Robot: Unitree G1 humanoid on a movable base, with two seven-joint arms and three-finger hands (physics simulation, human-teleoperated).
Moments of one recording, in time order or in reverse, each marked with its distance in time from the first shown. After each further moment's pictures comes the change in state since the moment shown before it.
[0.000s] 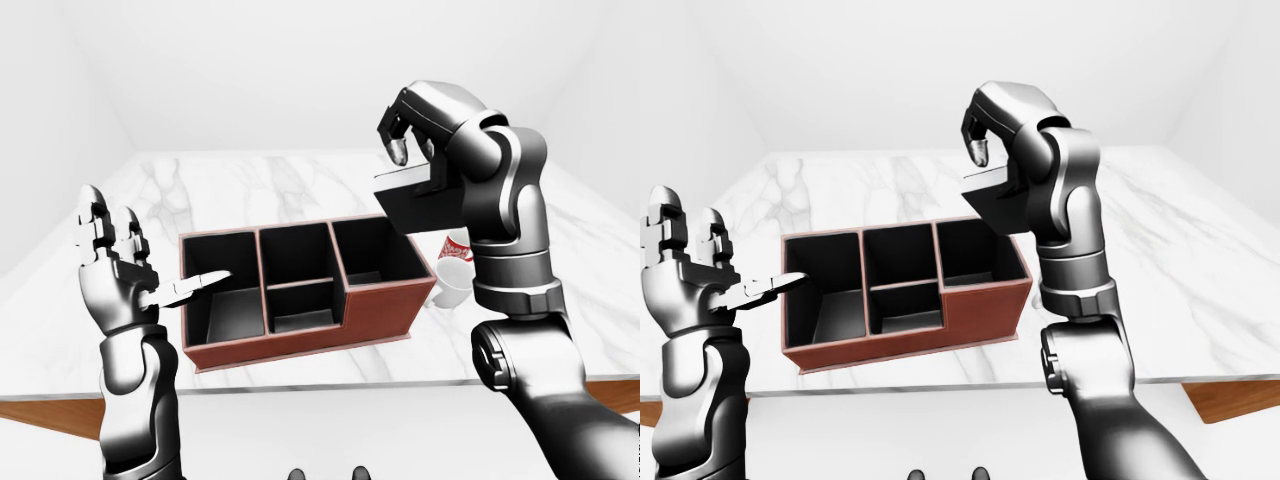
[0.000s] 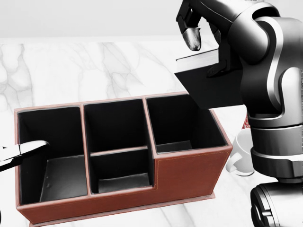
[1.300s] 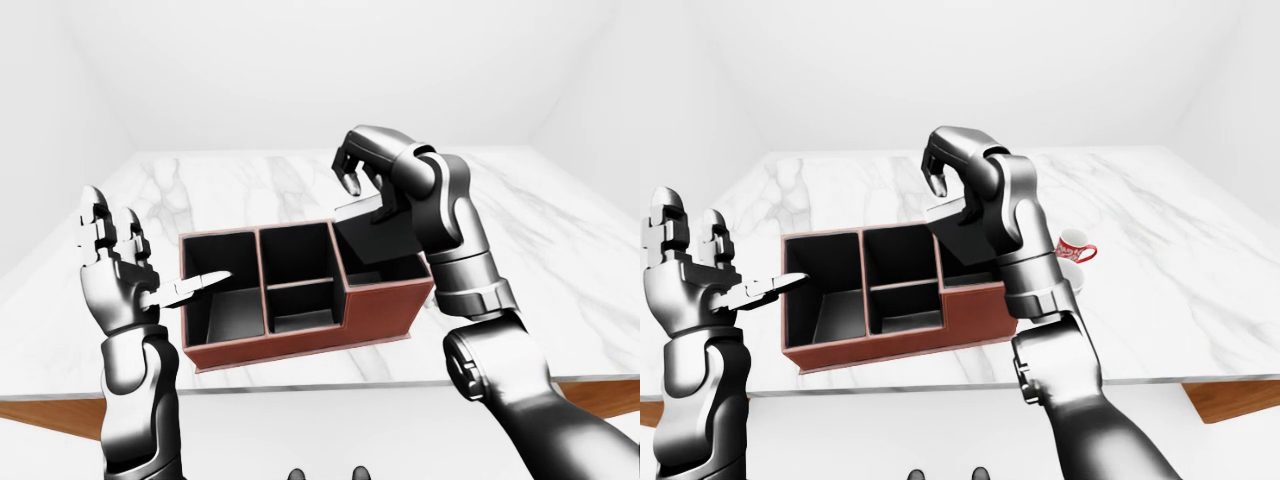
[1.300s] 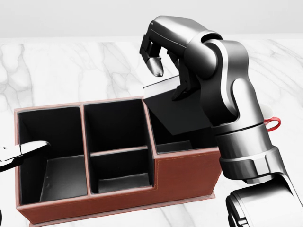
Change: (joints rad) left arm 0.001 -0.002 -0.002 0.004 0.001 0.000 0.000; right arm -0.007 0.148 0.068 0.174 0.040 0.000 0.000
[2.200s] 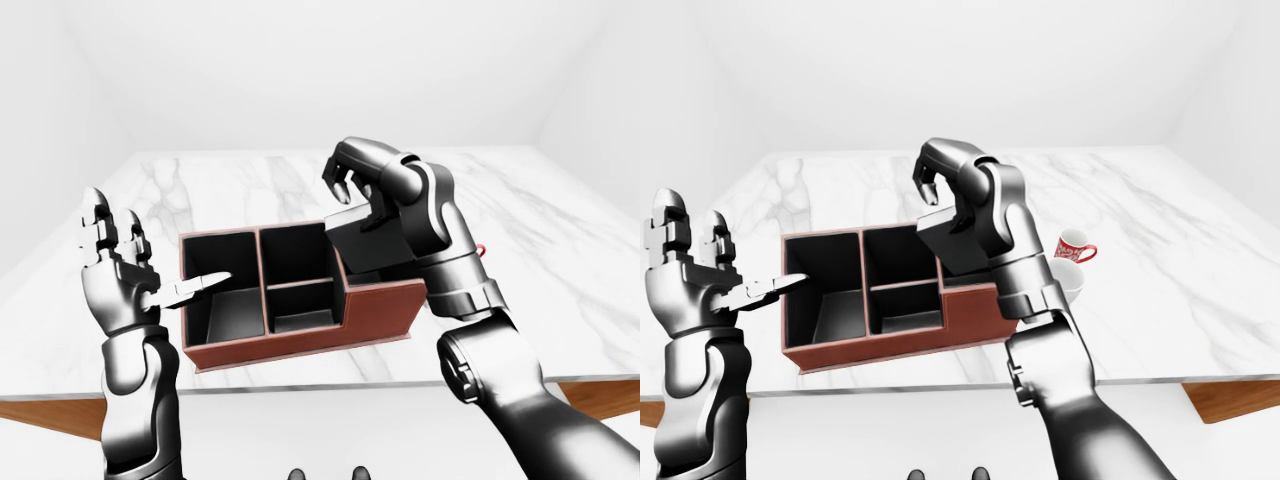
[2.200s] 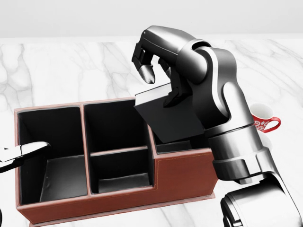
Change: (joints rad) left arm 0.004 -0.001 0.000 0.003 0.000 0.000 -0.002; right arm -0.003 0.034 0.011 0.072 0.051 0.000 -0.021
